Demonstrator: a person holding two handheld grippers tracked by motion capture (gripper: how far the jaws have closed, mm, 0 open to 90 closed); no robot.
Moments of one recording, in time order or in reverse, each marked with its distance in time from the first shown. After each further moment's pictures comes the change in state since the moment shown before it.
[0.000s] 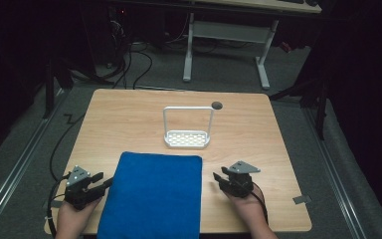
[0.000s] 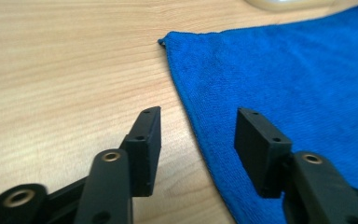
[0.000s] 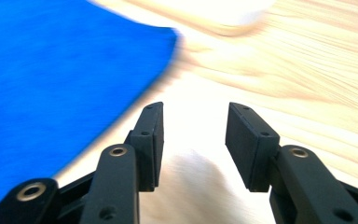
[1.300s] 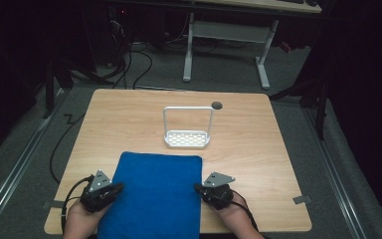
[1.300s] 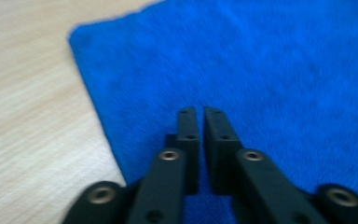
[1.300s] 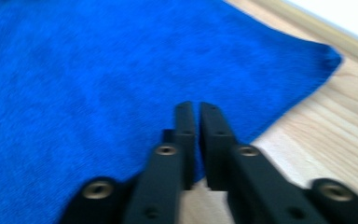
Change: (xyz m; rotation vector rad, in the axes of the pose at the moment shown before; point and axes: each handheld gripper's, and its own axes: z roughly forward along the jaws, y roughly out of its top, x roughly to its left) left arm -0.044 0.007 0.011 0.160 -0.105 0.215; right arm 0.072 0.007 0.010 0.059 0.214 -0.240
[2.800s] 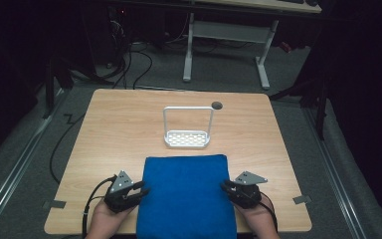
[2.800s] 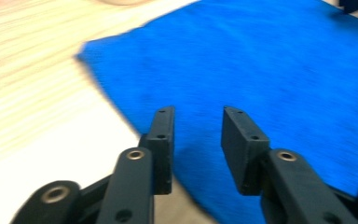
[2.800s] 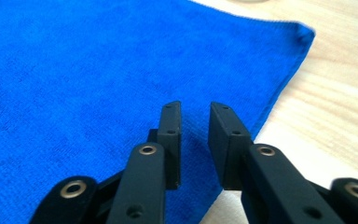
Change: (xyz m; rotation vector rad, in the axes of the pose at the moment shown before) left arm -0.032 0.022 0.032 -0.128 -0.101 -0.053; right arm -0.050 -0.045 -0.046 -0.017 -0.152 0.151
